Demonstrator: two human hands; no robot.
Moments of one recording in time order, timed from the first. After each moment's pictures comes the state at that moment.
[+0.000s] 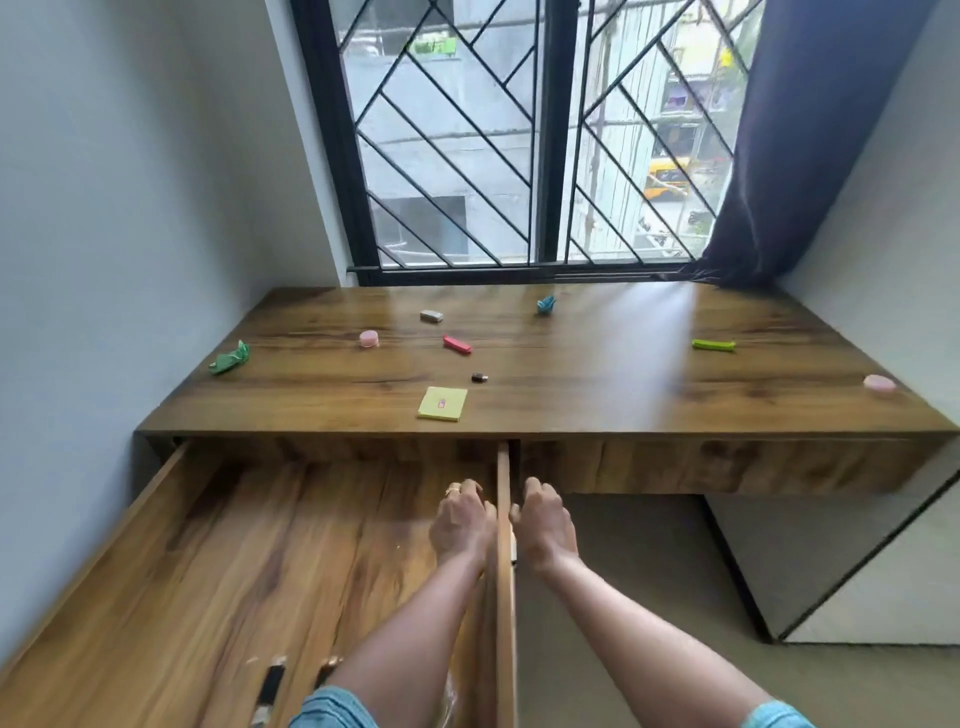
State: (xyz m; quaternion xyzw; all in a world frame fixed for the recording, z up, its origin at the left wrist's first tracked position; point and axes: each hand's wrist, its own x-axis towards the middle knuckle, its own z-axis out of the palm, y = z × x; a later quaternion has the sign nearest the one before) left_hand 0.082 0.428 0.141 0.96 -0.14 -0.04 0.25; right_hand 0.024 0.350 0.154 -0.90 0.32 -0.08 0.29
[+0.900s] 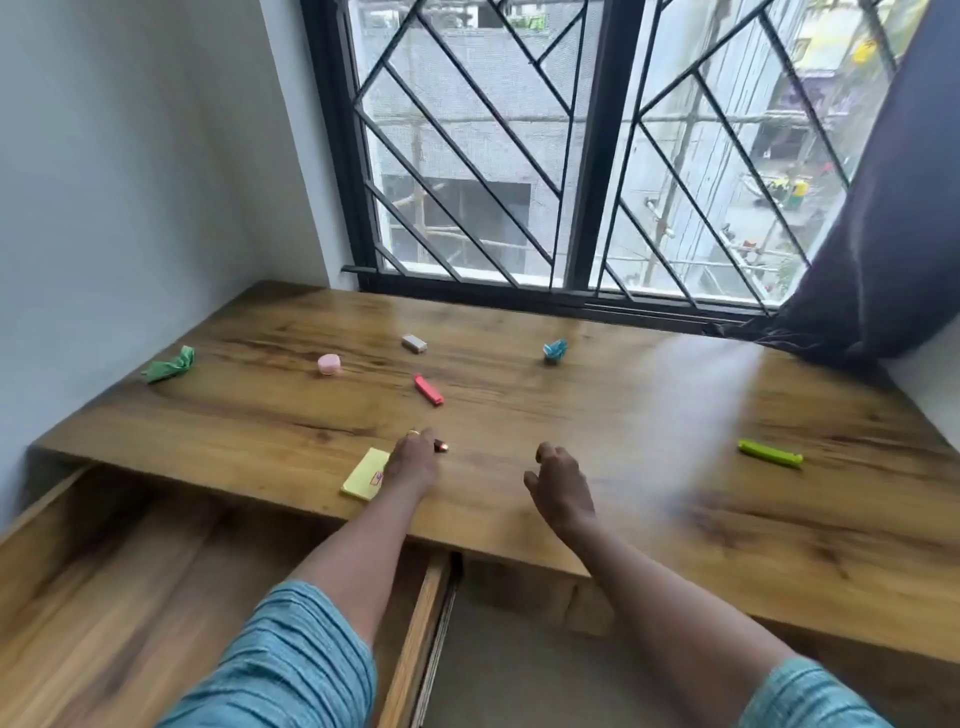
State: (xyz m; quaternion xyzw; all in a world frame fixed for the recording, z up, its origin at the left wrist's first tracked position) left_hand 0.303 0.280 0.159 0.98 -0.11 -0.08 0.14; right_hand 0.196 0.122 0.165 -0.94 0.22 -0.05 0.27
